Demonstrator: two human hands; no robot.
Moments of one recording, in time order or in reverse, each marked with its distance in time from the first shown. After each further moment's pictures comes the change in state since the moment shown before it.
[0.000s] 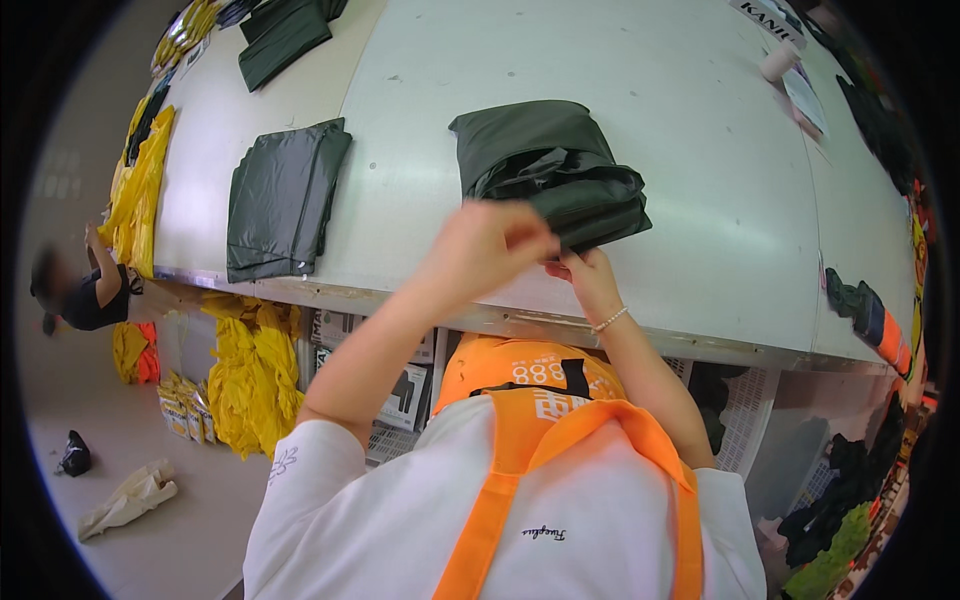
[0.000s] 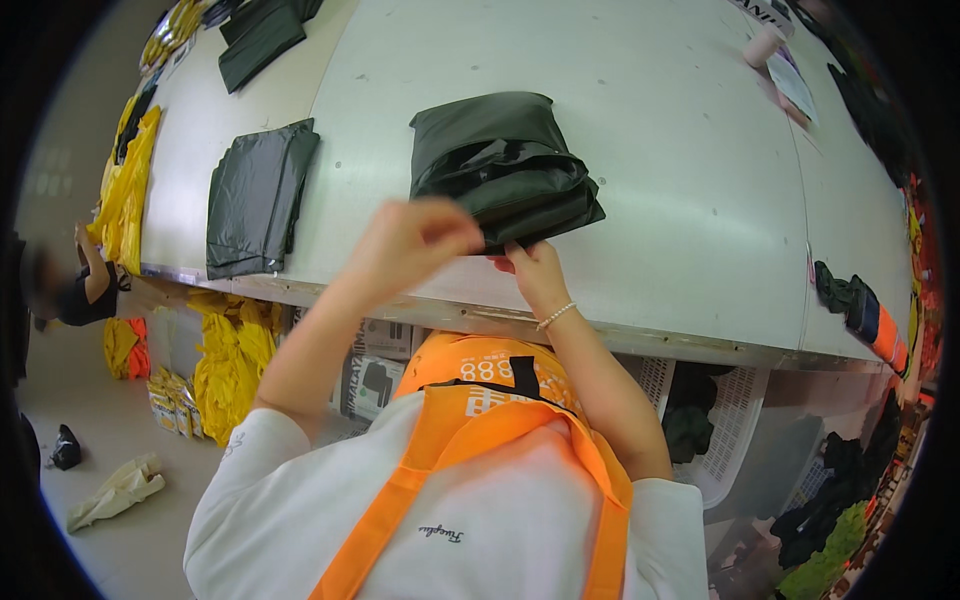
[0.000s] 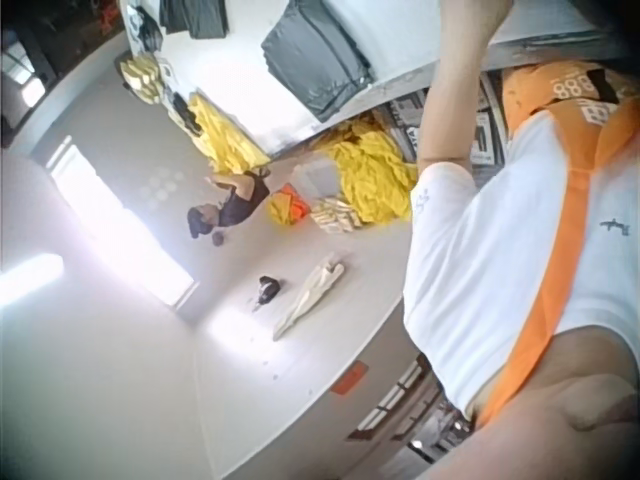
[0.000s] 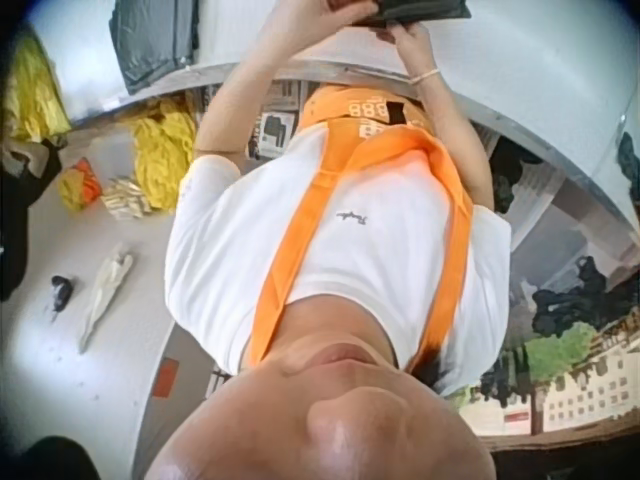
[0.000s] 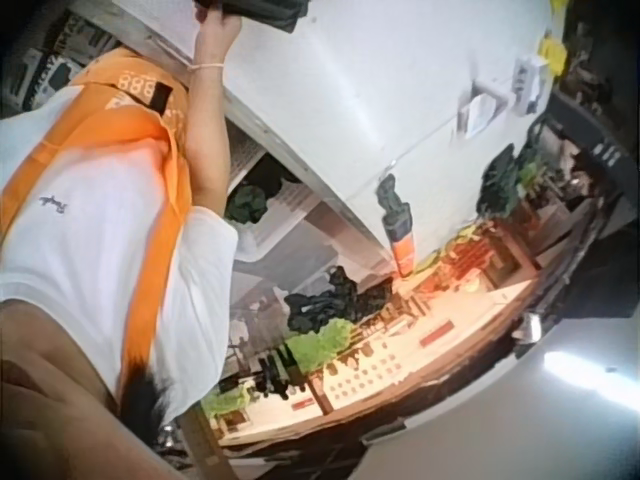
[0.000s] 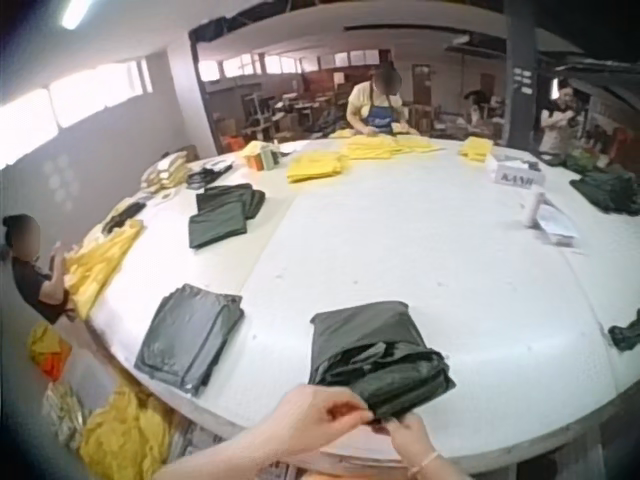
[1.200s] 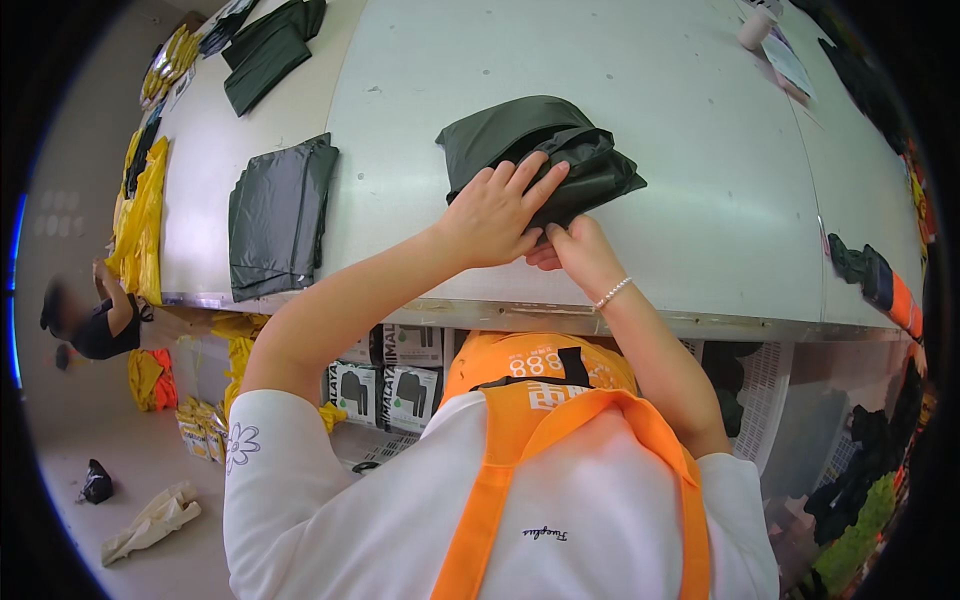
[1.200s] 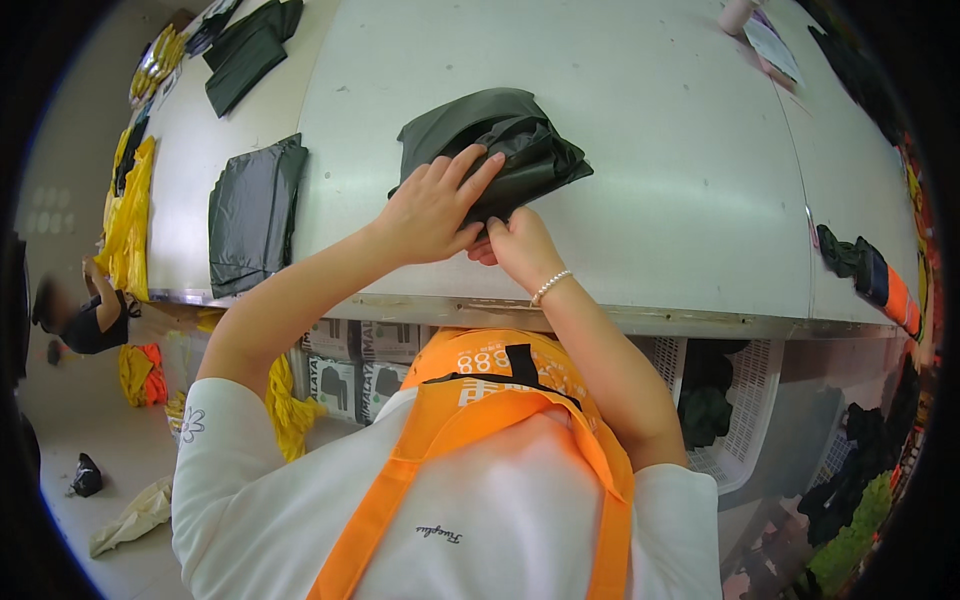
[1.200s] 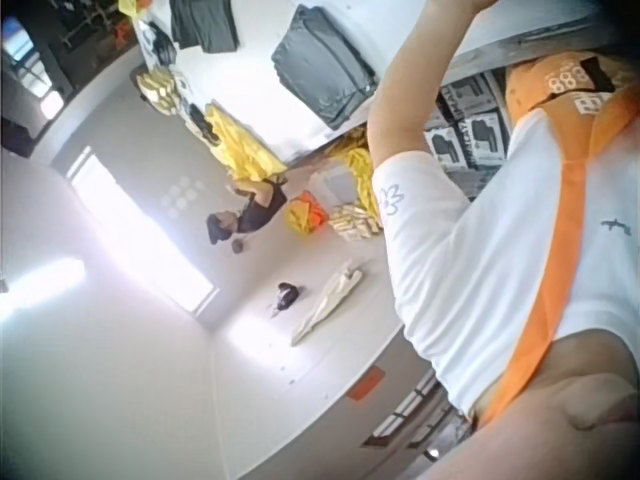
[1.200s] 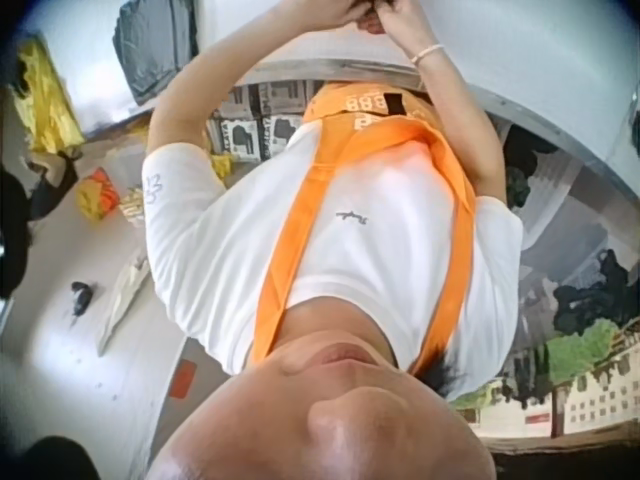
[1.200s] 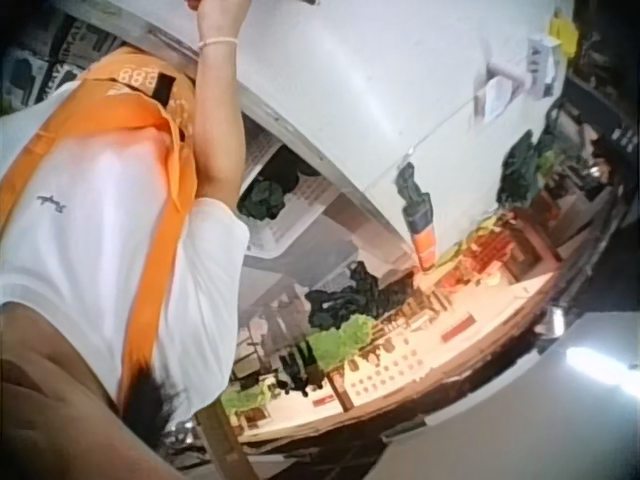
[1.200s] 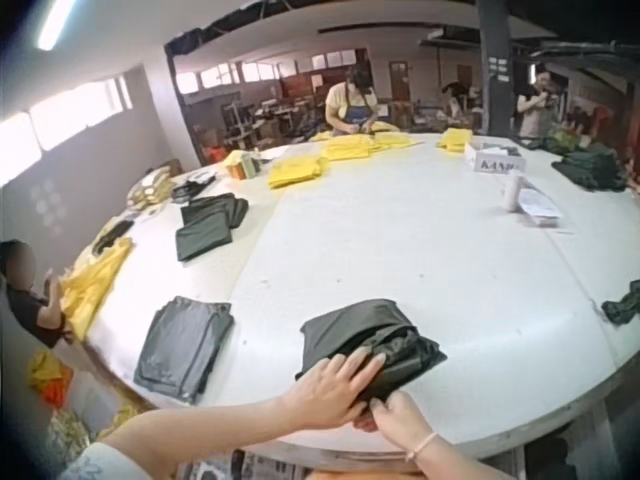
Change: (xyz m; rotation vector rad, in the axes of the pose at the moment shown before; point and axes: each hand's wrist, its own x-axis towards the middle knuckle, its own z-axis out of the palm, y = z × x) left_hand 0.047 -0.030 0.029 0.914 0.142 0.638; right_hand -0.014 -0.061 0.015 -0.253 -0.079 0.077
